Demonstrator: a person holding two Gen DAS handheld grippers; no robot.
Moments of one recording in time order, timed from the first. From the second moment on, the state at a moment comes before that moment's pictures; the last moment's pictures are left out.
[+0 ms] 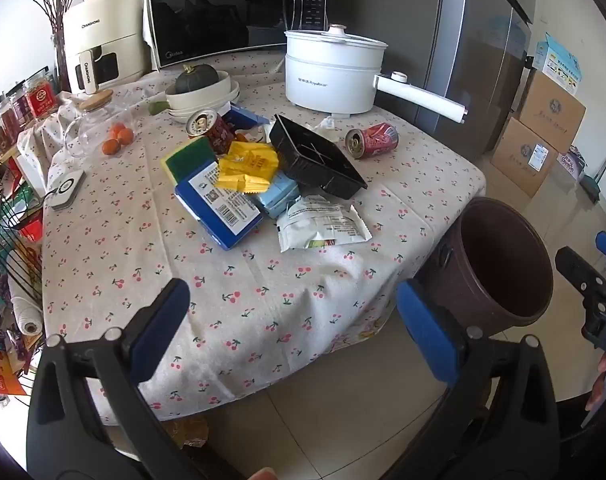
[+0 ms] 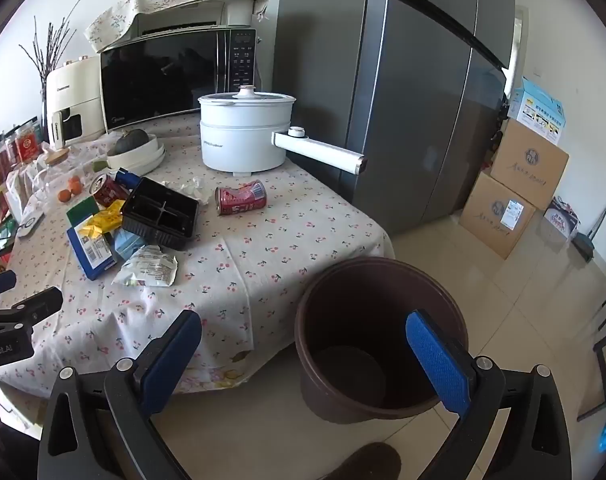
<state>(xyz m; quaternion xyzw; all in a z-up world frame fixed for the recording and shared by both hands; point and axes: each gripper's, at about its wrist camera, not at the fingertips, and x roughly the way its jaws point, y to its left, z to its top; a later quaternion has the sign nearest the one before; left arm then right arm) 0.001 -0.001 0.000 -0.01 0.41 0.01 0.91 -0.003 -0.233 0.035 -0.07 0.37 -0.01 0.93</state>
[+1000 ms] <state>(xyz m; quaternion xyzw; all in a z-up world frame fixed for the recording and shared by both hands) 0.005 -0.016 0.002 -0.01 0.41 -0.02 0.91 -0.006 -0.249 0.032 -0.07 0.36 -0.03 0.93</state>
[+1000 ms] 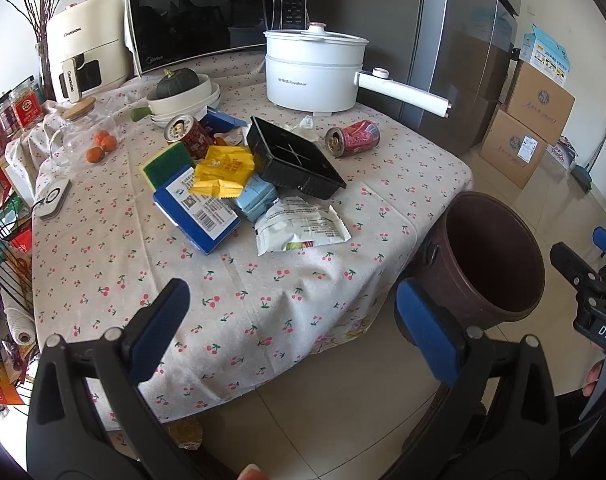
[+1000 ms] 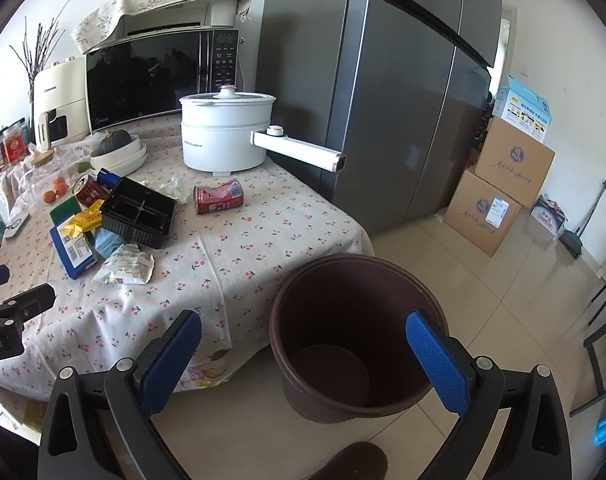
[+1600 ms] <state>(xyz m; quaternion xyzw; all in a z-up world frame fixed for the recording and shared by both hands) 0.003 -0.014 0.002 -0.01 0.42 -0.02 0.91 -0.007 -0.247 0.033 -0.08 0.35 -0.04 0.93</state>
